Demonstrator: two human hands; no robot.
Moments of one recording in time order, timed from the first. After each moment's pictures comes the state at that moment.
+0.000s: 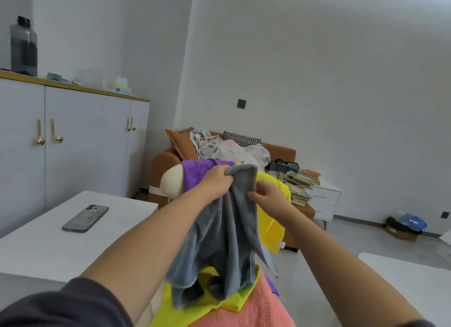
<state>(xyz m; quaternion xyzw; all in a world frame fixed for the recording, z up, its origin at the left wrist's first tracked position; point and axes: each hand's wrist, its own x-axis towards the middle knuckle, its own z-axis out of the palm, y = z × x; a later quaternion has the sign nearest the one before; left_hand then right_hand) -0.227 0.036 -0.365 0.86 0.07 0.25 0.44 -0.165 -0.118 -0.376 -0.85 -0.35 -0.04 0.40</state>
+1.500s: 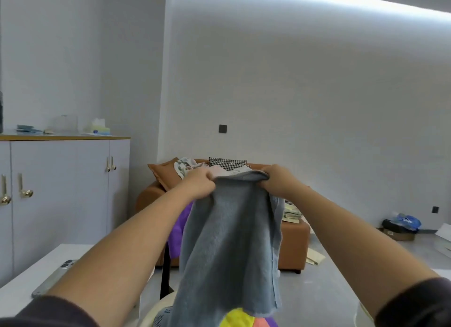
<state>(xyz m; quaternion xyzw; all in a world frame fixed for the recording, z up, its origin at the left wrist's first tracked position) -0.213 0.038 -0.283 0.93 0.08 0.25 0.27 -0.122 -0.151 -0.264 -0.90 -0.33 -0.18 0.21</state>
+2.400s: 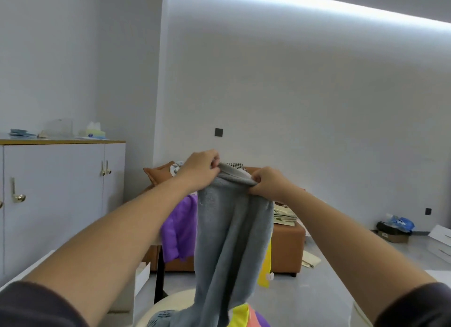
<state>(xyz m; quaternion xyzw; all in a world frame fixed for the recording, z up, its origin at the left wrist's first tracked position) -0.221 0.021 -0.253 0.91 -0.03 0.37 0.20 -0.133 -0.157 -0.260 -0.90 -0.34 -0.16 0.24</state>
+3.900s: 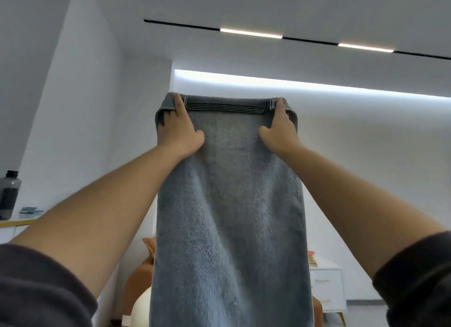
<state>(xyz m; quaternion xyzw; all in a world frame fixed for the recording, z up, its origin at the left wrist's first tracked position) -0.324 0.009 -0.049 0.80 0.08 0.58 0.12 -0.244 -0.189 -0.039 -0.72 -0.33 -0.42 0.44</state>
